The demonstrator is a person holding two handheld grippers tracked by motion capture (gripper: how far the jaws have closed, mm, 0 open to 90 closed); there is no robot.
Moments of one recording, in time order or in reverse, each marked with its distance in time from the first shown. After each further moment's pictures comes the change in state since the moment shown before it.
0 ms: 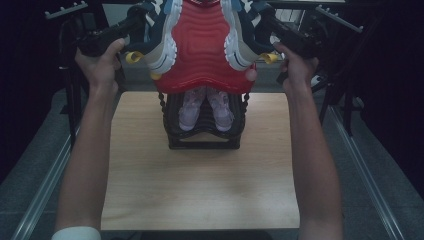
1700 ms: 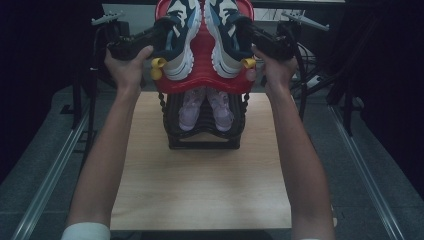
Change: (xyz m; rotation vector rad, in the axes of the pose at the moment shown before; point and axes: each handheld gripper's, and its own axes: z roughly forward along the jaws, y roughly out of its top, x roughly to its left) left arm -0.012 -0.028 0.047 0.066 0.051 0.041; right arm 0.021 -0.026 0.037 0.103 -0.115 -0.125
